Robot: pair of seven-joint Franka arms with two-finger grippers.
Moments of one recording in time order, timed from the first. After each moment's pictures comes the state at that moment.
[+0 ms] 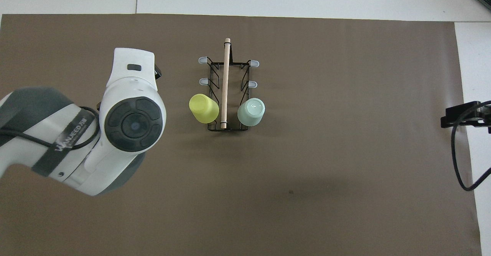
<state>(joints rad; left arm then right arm) -0.26 -0.14 -0.01 -2.06 0.34 2.23 -0.87 0.09 -0.08 -0.11 -1.60 -0.02 1.46 0.10</state>
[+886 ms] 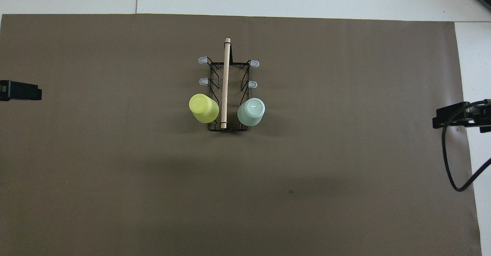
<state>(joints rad) -0.04 -0.07 0.01 -1.59 0.03 1.67 0.07 0.09 -0.08 -0.10 -1.60 -0.02 1.46 0.10</state>
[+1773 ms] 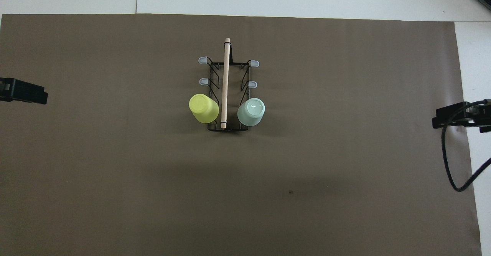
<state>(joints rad) -0.10 0.00 0.00 -1.42 0.03 1.47 0.07 0.09 -0.08 -0.10 -1.60 -0.02 1.47 0.10</state>
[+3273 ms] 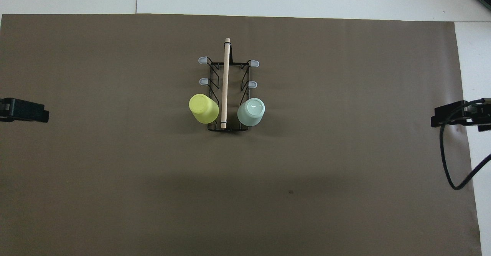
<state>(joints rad) -0.08 -0.10 0.00 -1.56 -0.01 1.50 0.01 0.09 -0.07 -0.10 -1.60 -0.02 1.47 0.10</state>
